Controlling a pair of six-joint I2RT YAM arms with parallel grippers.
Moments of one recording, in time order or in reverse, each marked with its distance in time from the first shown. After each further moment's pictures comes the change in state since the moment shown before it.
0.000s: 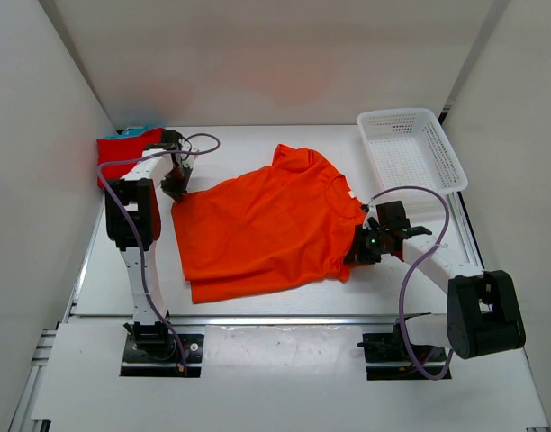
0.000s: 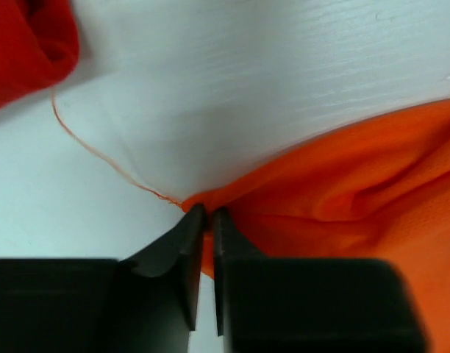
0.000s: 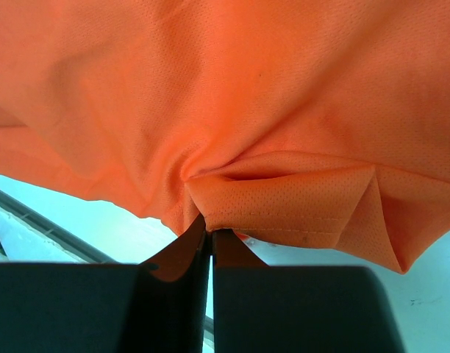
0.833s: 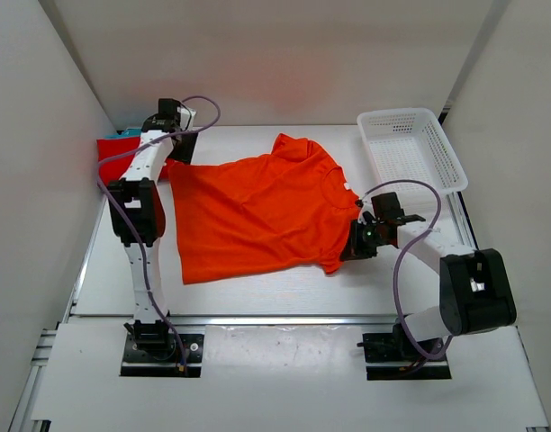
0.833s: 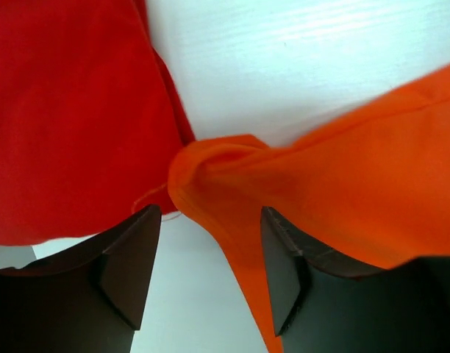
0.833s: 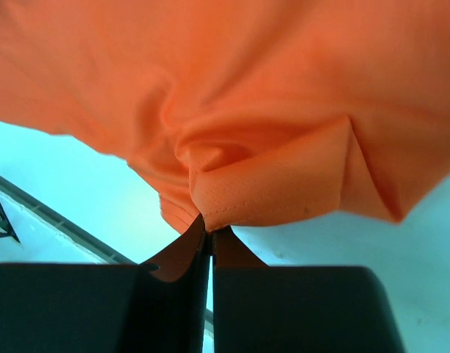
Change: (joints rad) left arm -0.010 0.073 0.355 0.045 -0.061 0.008; right arm 0.000 0.108 0.071 -0.036 -0.046 -0.018
